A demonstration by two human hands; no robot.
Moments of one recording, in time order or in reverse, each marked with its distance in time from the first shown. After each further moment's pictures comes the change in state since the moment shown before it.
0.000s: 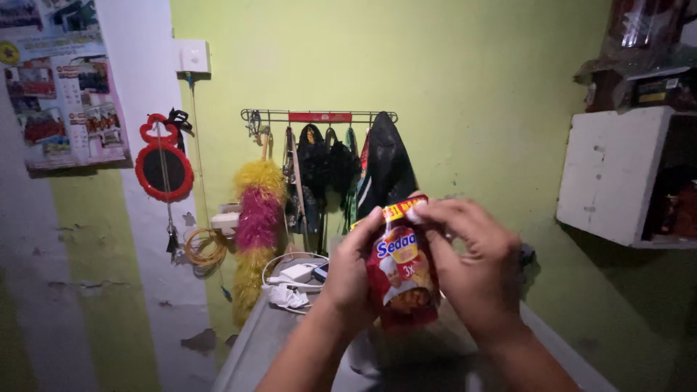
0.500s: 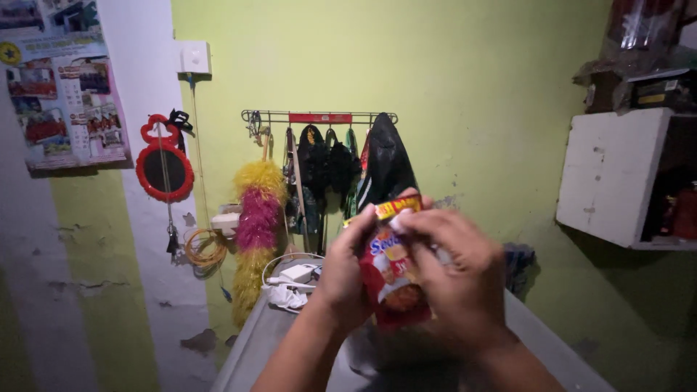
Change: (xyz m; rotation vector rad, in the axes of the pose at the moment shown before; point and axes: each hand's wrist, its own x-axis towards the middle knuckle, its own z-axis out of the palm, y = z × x) left_hand 0.001 0.008 0.006 0.039 -0.085 0.111; right_hand -0.006 -0.009 0.008 0.049 -0.037 0.019
